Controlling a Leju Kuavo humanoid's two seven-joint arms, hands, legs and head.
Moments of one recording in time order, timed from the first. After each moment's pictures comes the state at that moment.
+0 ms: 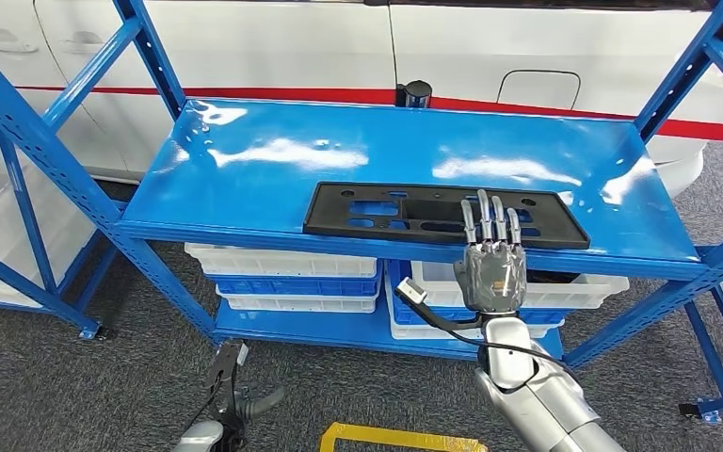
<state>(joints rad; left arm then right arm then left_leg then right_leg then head) -0.31 -0.18 -0.17 -0.47 0.24 0.17 0.12 -0.41 -0.24 0.74 -1.11 1.53 -0.63 0.53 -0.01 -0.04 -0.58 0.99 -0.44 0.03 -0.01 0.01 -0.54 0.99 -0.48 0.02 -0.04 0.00</state>
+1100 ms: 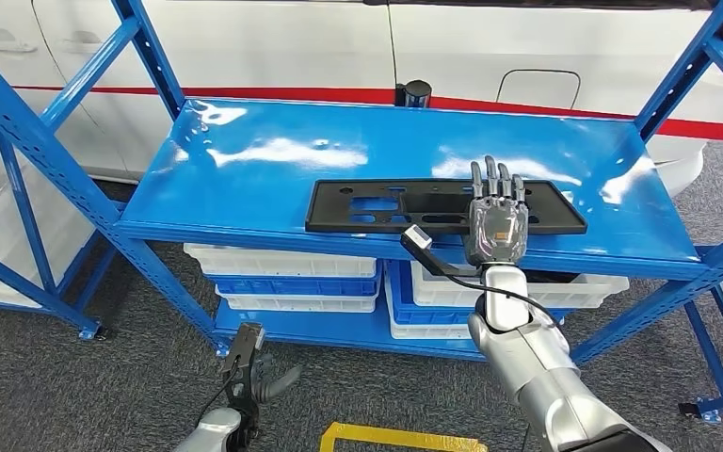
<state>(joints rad) -0.38 -0.21 -0.26 -0.41 0.21 0.19 -0.04 -0.61 -0.06 0.46 -0.78 1.53 -0.62 0.30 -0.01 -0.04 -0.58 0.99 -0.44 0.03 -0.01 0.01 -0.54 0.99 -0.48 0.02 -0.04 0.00</state>
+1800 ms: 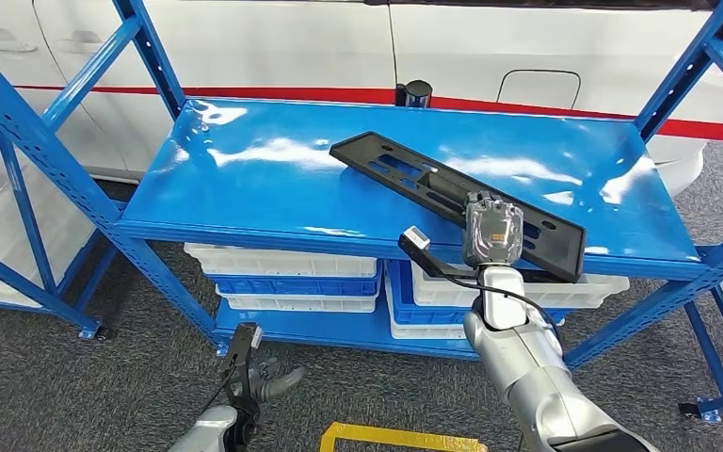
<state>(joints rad) -0.40 -0.21 -0.24 -0.38 0.30 0.13 -0.02 -0.62 0.00 0.34 -0.72 1.53 -0.62 0.21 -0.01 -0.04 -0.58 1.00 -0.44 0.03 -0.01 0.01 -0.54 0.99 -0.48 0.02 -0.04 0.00</state>
